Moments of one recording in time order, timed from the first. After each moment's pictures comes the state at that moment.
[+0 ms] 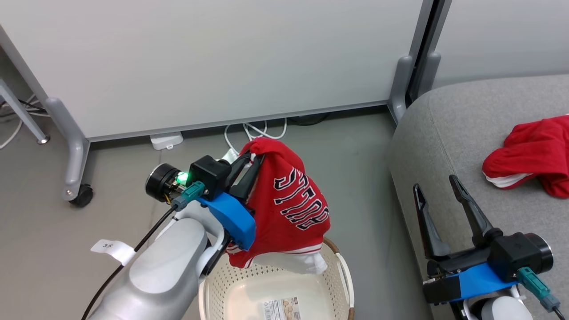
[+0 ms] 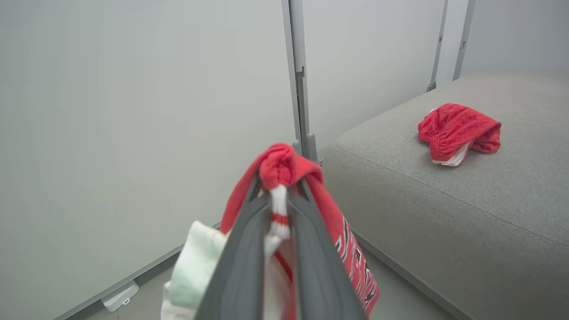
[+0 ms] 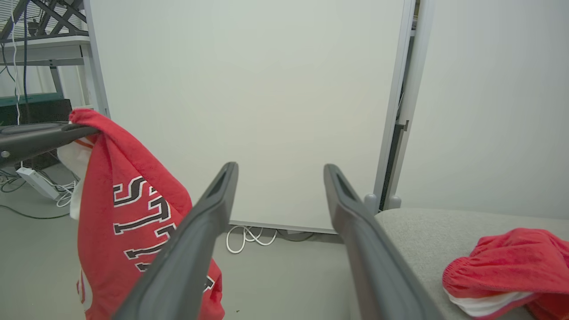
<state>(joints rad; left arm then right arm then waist) -0.65 0.21 -0.80 0.65 -0.53 -0.11 -0.26 -0.09 -0.07 0.05 0.09 0.05 0.13 -0.26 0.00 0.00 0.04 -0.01</state>
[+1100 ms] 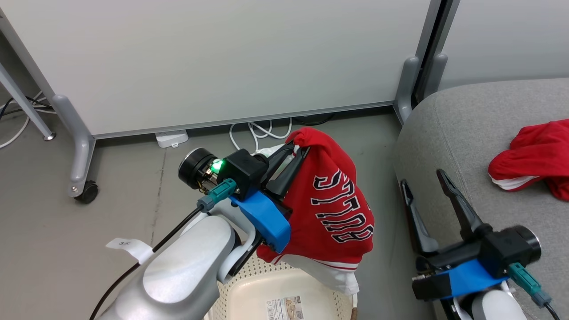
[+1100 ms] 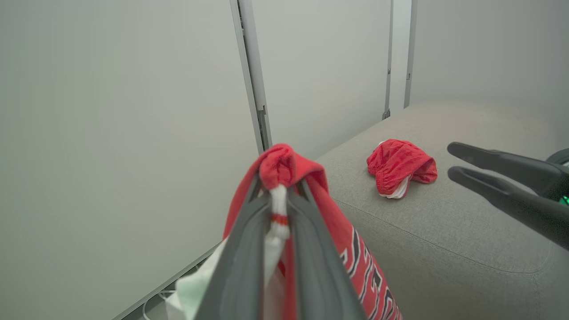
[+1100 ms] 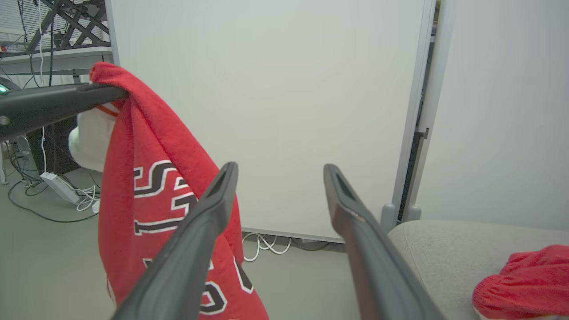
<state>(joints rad) -0.65 0.22 -0.85 0.37 -0.54 -0.07 -0.16 -0.09 -0.06 0.08 0.08 0.06 0.13 -0.26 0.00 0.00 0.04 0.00</state>
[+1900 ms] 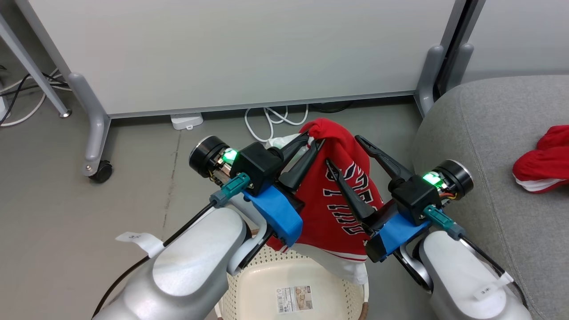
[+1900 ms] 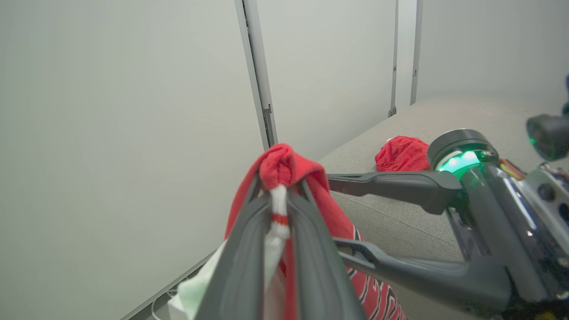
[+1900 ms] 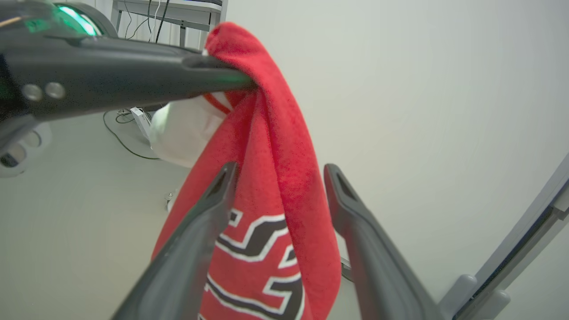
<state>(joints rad) -0.70 0.20 -0.88 0.36 -0.53 -0.07 -0.17 -0.48 -0.16 0.43 0.38 0.05 0.13 -0.26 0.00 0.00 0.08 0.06</state>
